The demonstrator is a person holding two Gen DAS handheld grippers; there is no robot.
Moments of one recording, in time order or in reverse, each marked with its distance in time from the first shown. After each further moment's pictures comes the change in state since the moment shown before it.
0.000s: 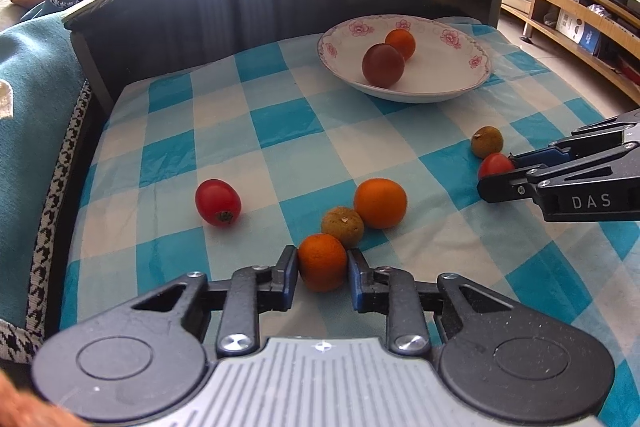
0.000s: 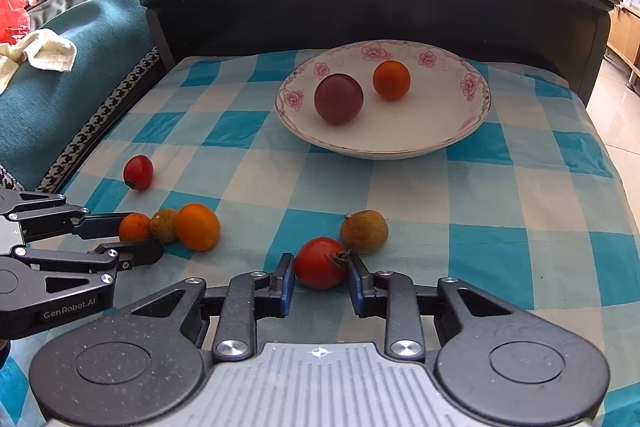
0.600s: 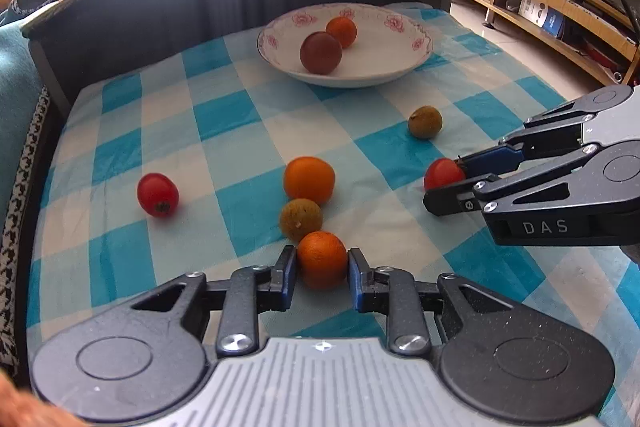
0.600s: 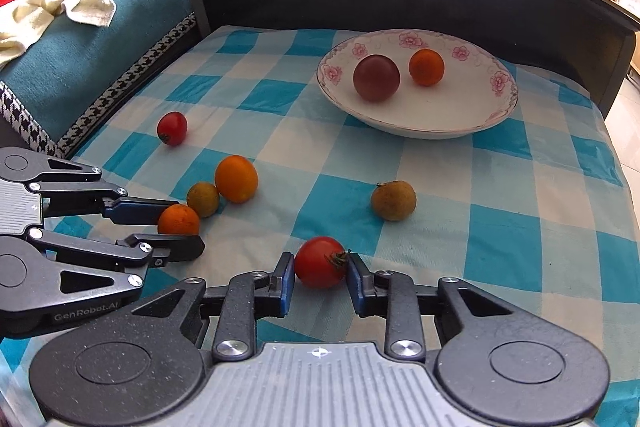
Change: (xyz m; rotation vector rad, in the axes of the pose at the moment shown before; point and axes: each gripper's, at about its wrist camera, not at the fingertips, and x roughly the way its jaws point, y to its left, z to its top) left arm -0.002 -0.025 -0.006 0.047 0.028 -0.090; right arm -0.009 0.014 -0.013 -0.101 0.051 0.026
